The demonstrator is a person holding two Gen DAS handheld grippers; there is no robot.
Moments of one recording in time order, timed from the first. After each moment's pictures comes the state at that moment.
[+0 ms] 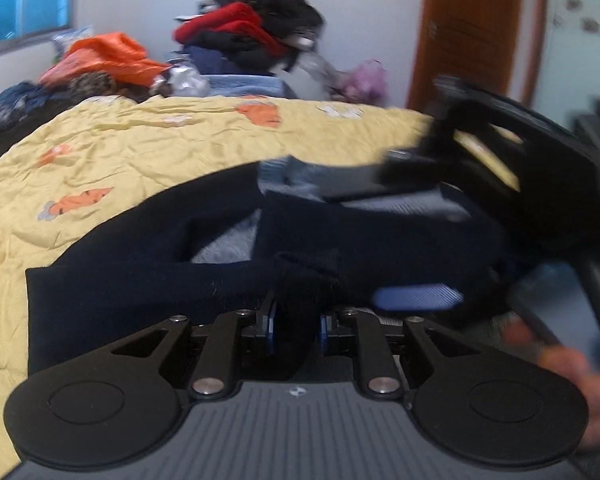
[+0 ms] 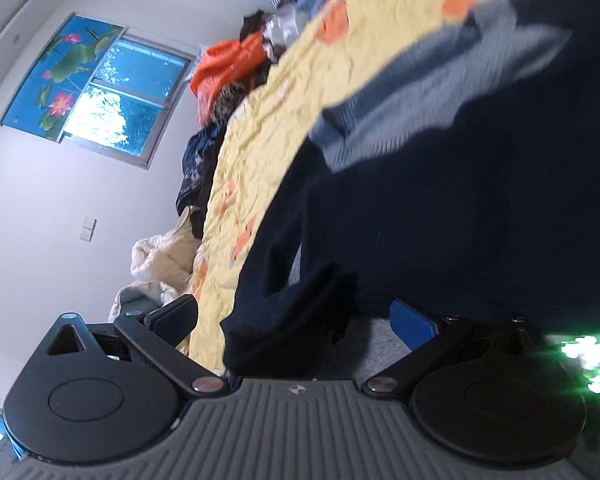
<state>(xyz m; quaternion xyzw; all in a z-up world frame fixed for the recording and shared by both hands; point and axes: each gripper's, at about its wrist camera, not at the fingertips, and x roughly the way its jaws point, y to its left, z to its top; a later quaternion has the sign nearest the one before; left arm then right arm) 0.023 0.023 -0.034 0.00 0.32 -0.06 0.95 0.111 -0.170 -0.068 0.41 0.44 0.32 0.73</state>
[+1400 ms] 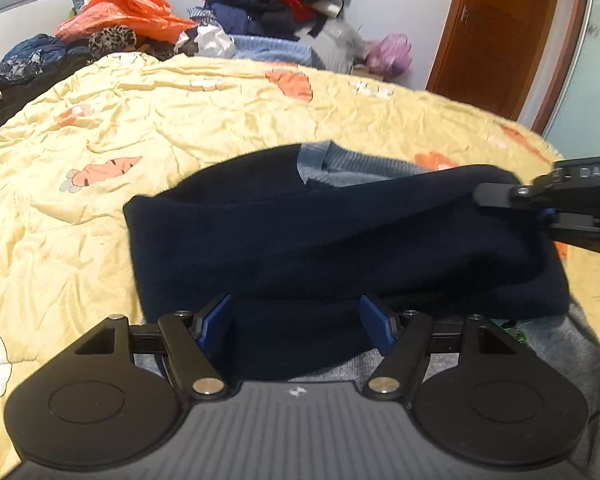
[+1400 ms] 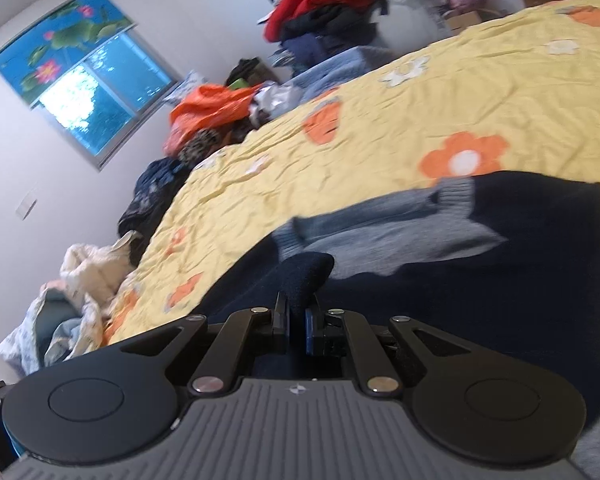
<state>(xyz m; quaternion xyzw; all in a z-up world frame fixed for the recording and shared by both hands) 0.041 0.055 -0.012 -0.05 0.39 -0.03 0.92 0.104 -0.225 -0.003 0.27 0.37 0.22 0.86</state>
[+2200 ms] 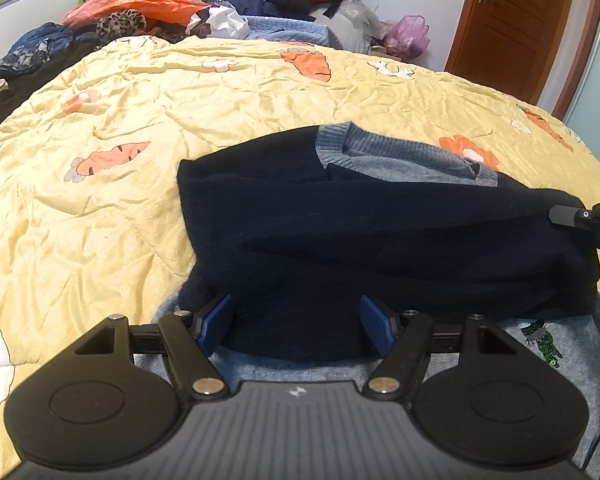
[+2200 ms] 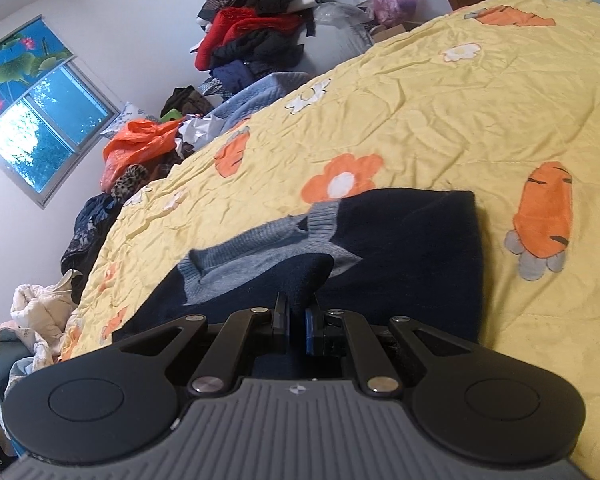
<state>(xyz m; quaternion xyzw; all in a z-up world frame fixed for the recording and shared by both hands) 0.060 0.058 -0.021 -0.04 0.42 0.00 0.91 0.101 -0.286 -0.025 0.28 0.37 0.14 0.87</state>
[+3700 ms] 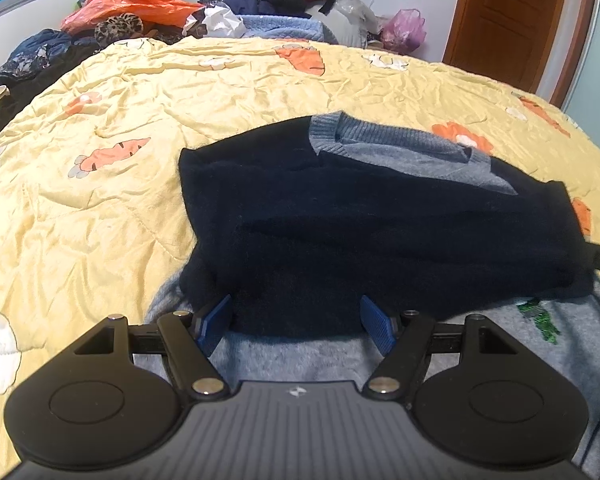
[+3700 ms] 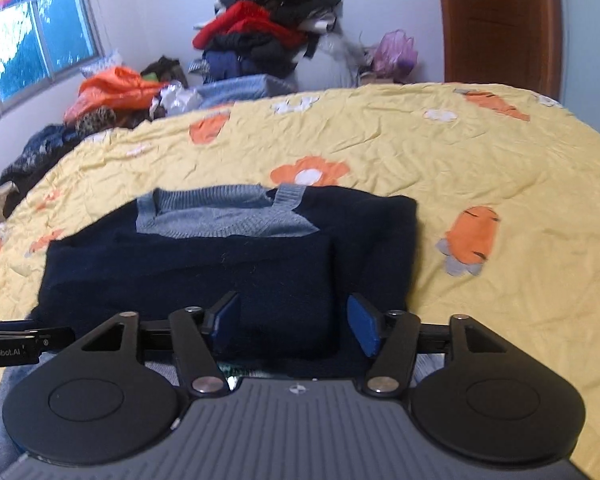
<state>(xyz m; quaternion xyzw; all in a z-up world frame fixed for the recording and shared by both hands) 0.040 0.048 -0.020 -0.03 0.42 0.00 0.91 0.023 -0.254 -0.014 0.10 0.34 0.07 0.93</state>
